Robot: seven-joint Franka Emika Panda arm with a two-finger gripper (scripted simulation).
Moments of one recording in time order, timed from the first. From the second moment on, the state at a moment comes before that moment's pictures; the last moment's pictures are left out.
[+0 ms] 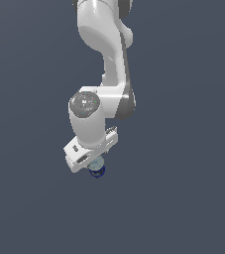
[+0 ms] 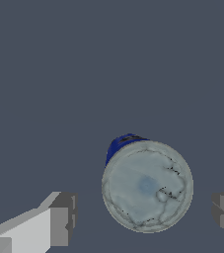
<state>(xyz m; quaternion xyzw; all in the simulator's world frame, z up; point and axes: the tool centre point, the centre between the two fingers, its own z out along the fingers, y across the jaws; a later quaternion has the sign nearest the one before) 0.080 -0.062 0.128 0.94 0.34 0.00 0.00</state>
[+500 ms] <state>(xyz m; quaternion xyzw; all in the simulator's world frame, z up) 0.084 -0.068 0.124 0.93 0.36 0.00 0.00</state>
